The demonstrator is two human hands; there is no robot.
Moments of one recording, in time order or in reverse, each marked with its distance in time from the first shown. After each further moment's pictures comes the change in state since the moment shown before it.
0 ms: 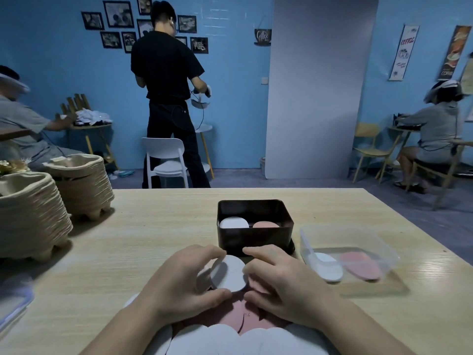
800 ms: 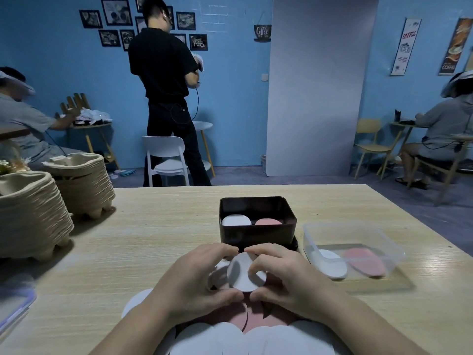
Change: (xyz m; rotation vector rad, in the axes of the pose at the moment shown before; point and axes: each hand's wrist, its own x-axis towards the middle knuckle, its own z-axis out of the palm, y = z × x) left_hand 0.006 0.001 0.010 -0.016 -0.031 0.024; right_hand 0.002 0.007 0.003 0.225 -0.013 0.049
